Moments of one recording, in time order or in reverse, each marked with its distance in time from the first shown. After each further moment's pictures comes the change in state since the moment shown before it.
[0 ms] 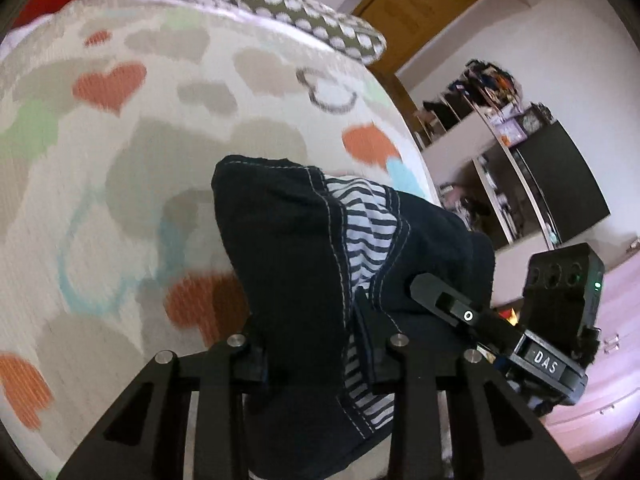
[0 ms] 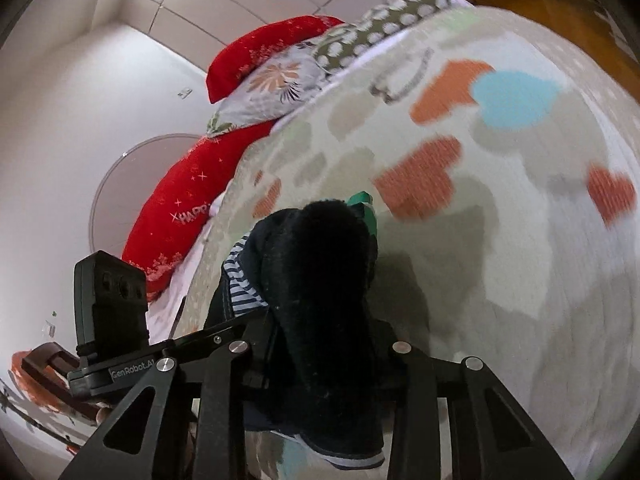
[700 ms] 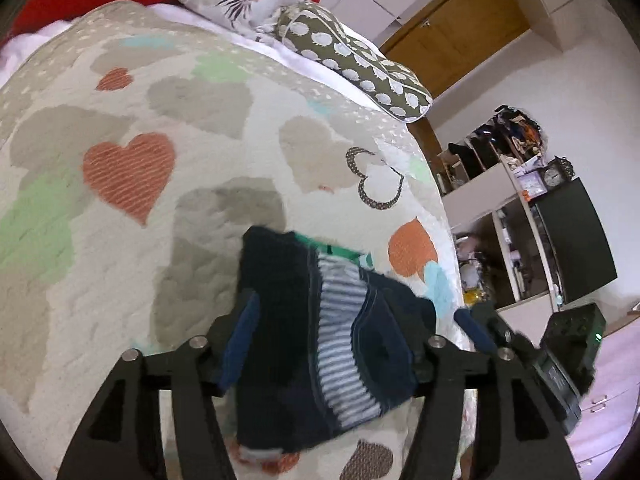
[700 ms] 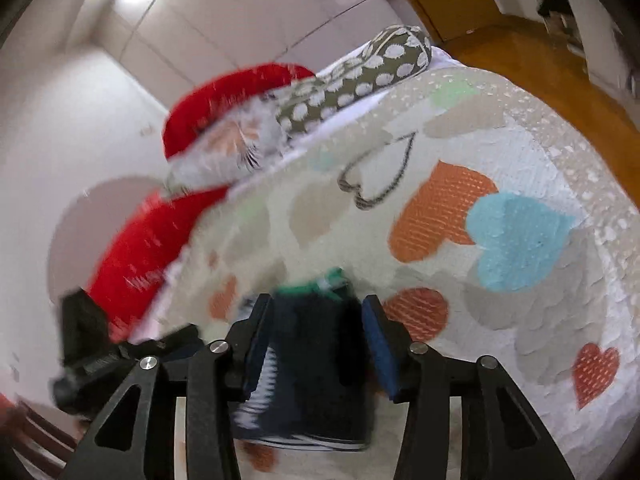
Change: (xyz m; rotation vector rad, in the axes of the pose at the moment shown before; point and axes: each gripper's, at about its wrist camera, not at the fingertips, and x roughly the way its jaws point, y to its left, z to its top) left arm 0.011 0.046 0.104 -0.123 -0.058 0.034; right arm 0.019 -0.010 0.099 0.051 -0.155 -0.130
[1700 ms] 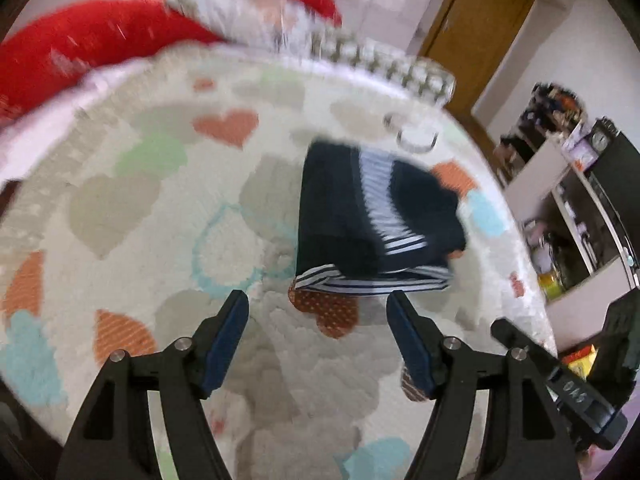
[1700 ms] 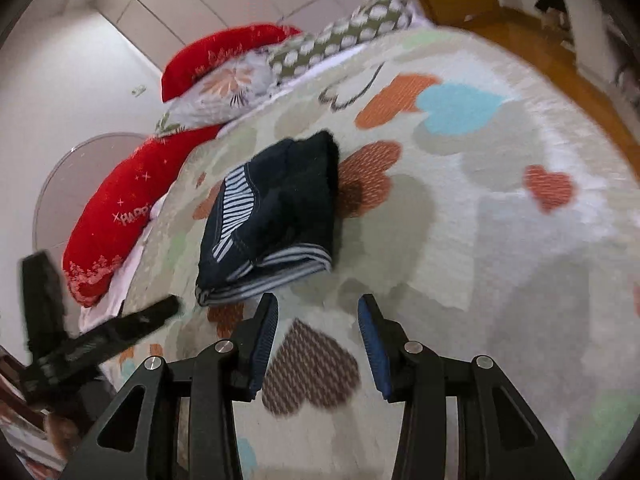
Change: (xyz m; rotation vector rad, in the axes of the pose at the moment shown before) left arm -0.088 -0.028 -0.159 0.126 -0.205 0.324; right arm -0.054 -0.013 -0.122 -0.099 0.077 -0.130
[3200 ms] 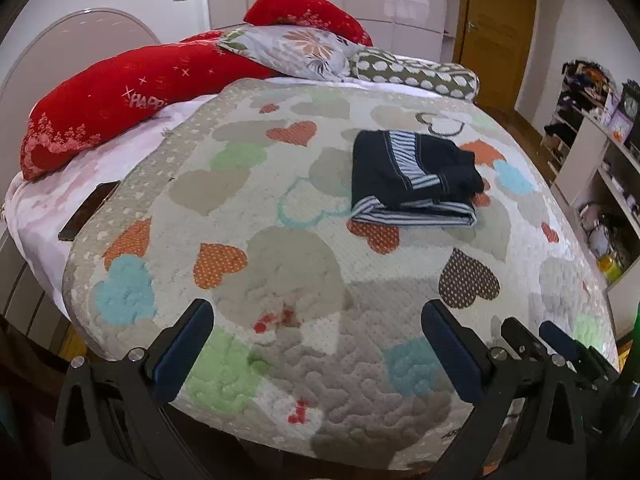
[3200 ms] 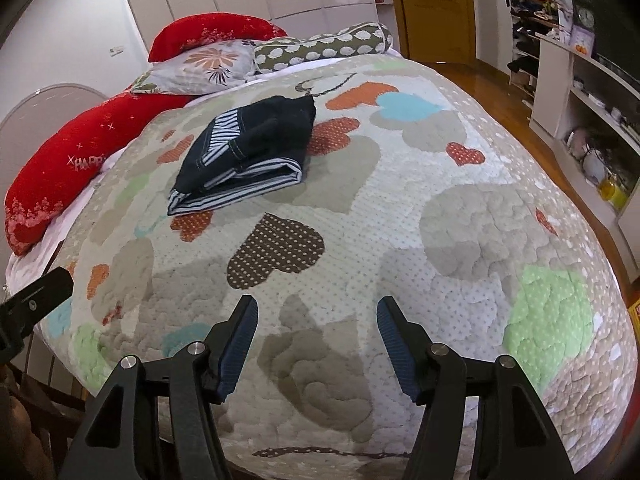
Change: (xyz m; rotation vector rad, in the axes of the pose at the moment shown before) left arm -0.059 -0.019 -0.073 0.090 -0.039 0.255; right arm -0.036 0.040 -0.085 -0.155 -0.028 -0.302
